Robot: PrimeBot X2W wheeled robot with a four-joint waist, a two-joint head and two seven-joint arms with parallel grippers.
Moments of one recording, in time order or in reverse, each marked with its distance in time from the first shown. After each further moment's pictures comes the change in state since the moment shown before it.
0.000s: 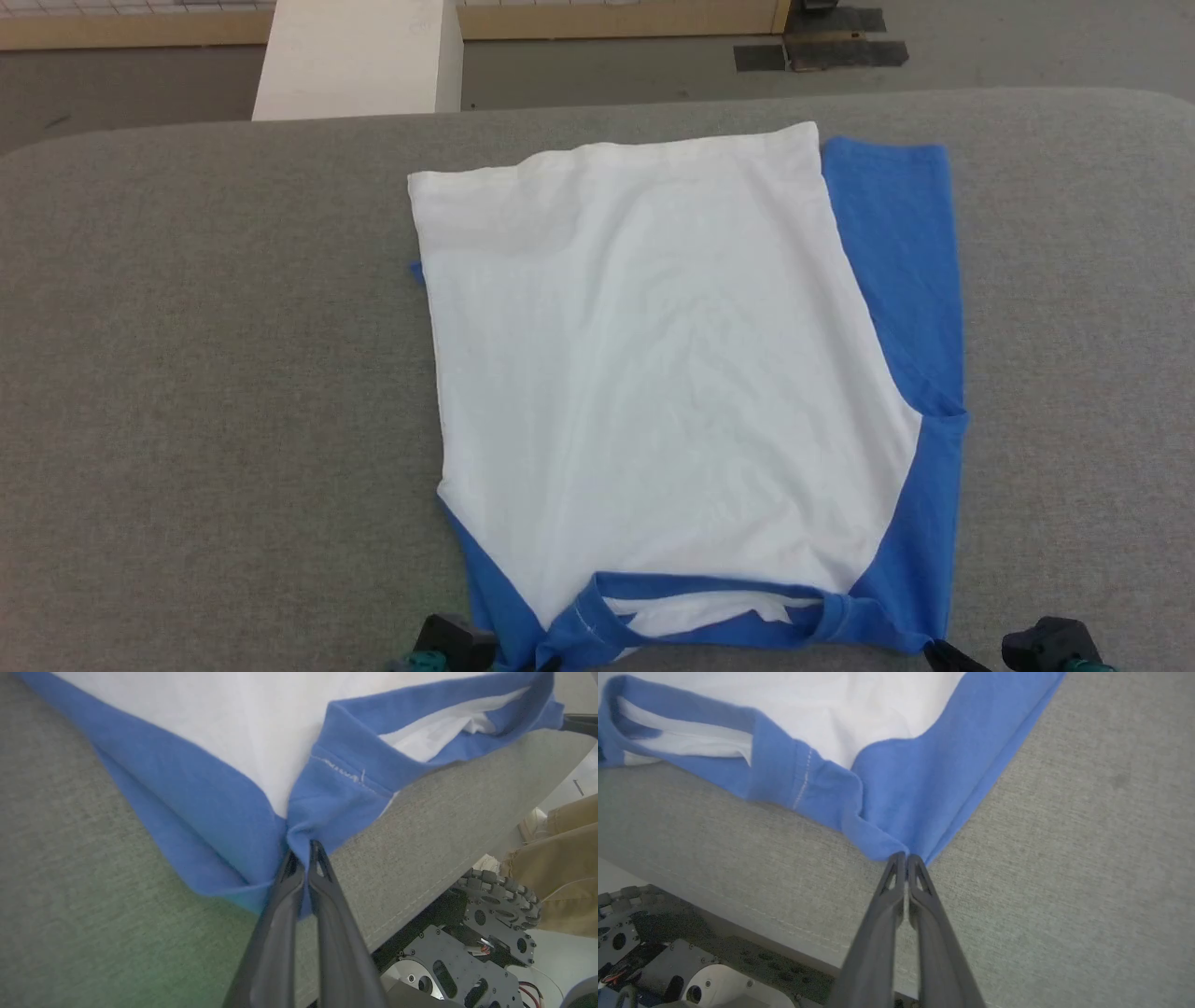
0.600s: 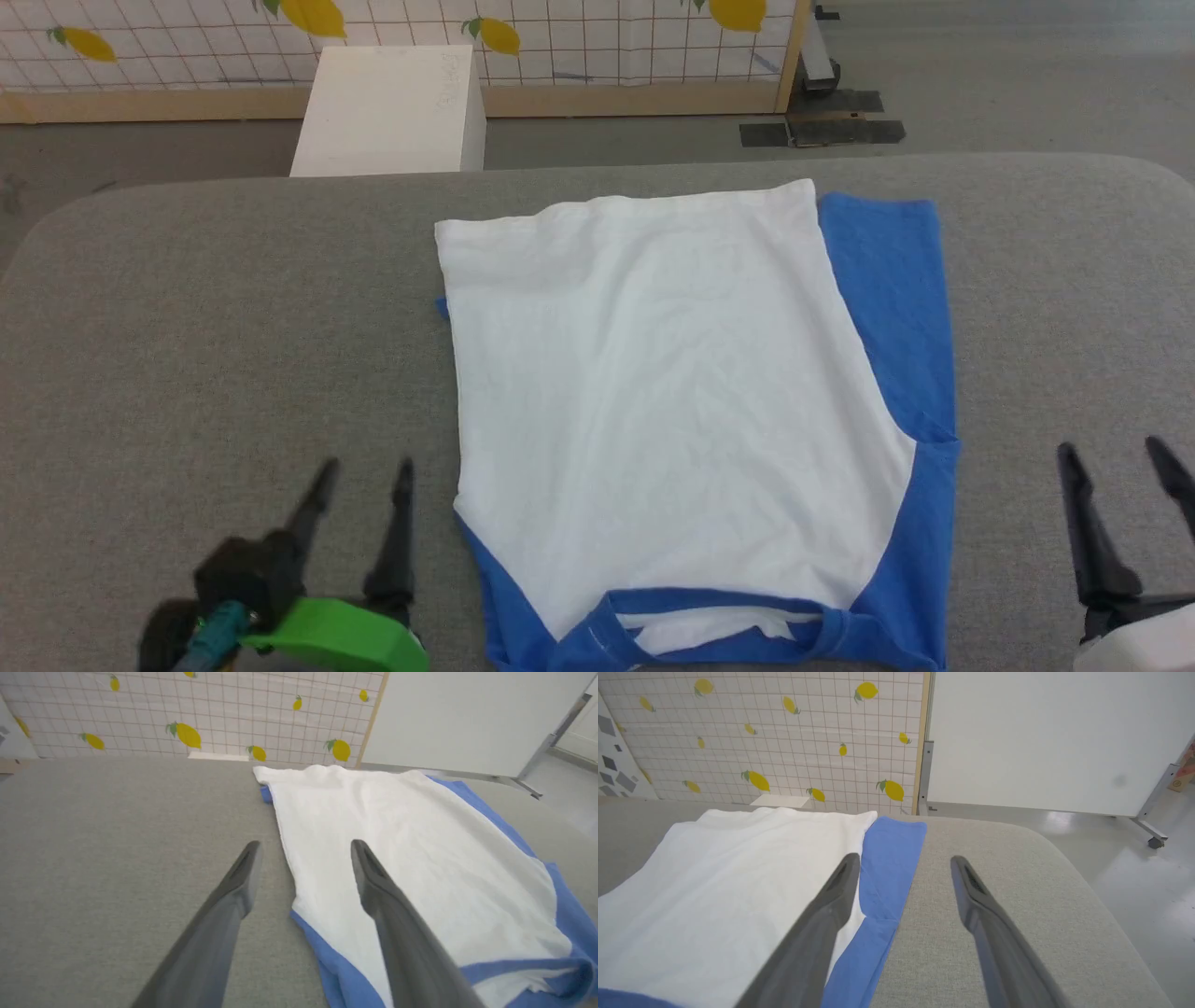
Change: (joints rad) left arm 0.106 0.027 0.341 -0.214 0.035 0.266 -0.276; right arm -0.070 0.185 -0.321 -0.219 -0.056 0.000 -0.157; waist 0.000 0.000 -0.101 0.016
